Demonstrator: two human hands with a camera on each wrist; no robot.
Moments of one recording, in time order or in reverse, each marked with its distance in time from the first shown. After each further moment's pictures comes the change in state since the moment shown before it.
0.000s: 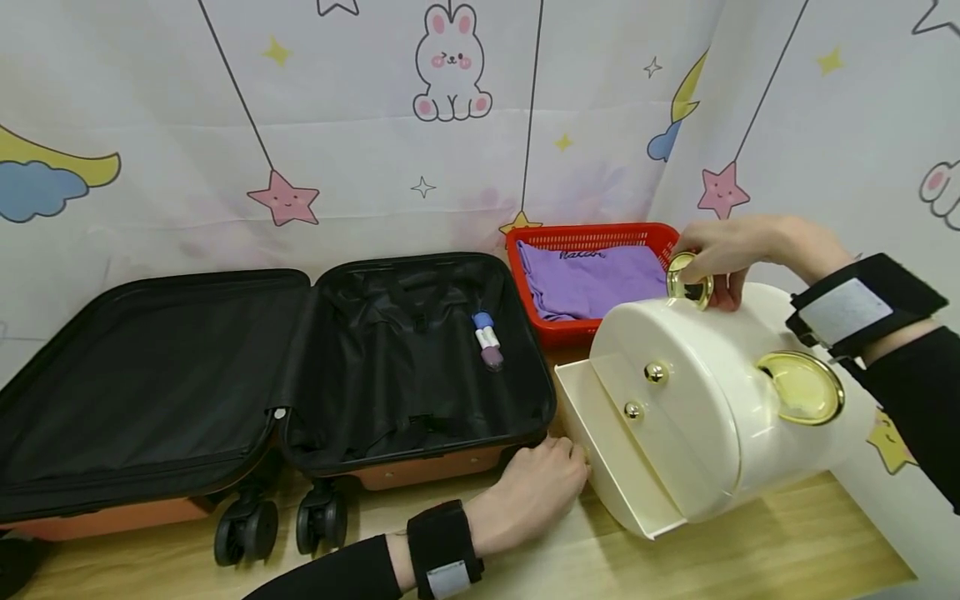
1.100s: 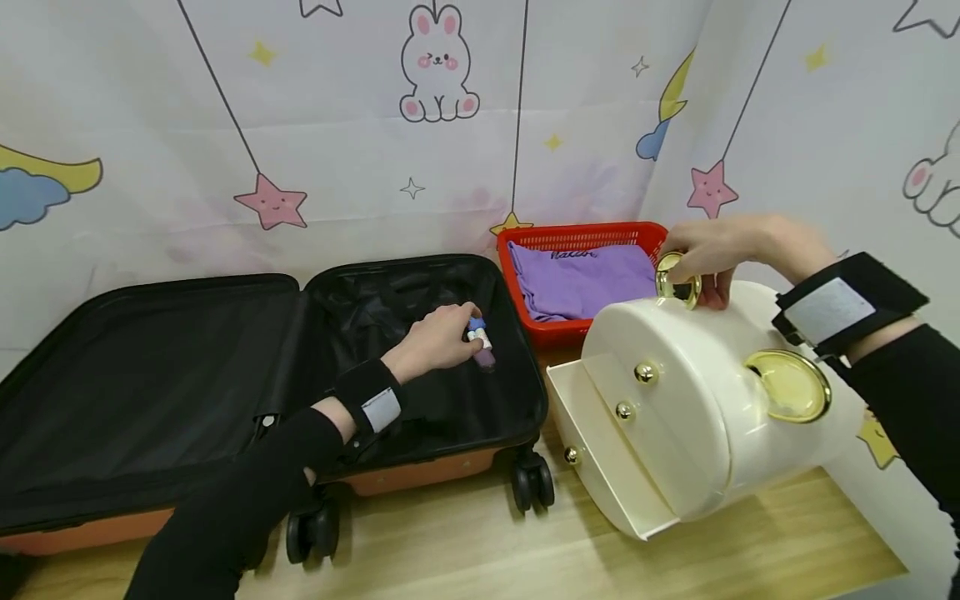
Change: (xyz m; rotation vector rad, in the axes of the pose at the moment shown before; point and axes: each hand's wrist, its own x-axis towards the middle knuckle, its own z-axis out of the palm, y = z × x) left_hand 0.056 -0.176 -0.033 -0.478 -0.184 -0.339; right_hand 0.001 0.002 0.000 -0.014 0.013 0.004
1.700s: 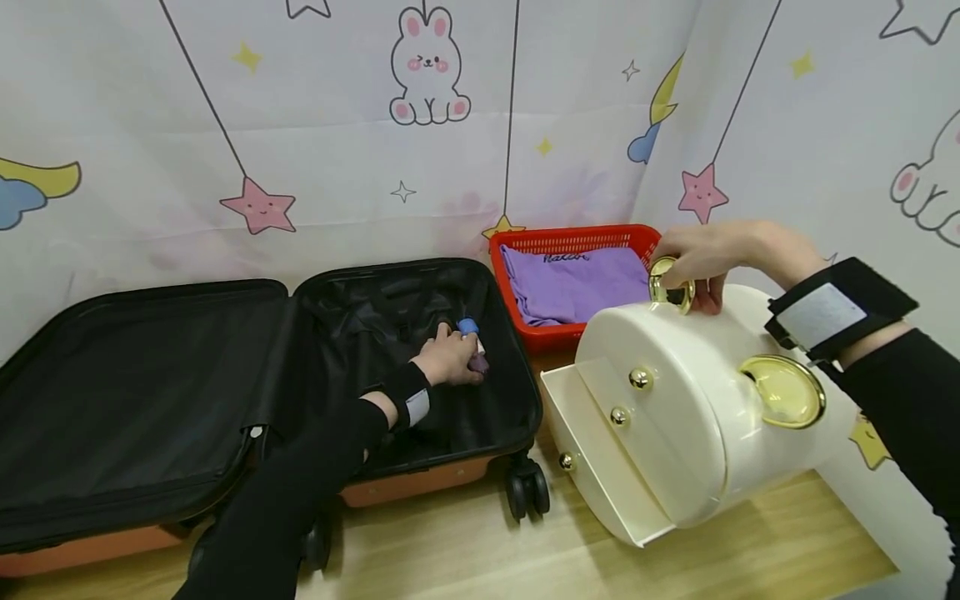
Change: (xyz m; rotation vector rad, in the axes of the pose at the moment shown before) left_hand 0.039 -0.023 0.056 0.274 -0.231 -0.103; right_hand -0.002 0.000 0.004 0.025 0.005 0.008
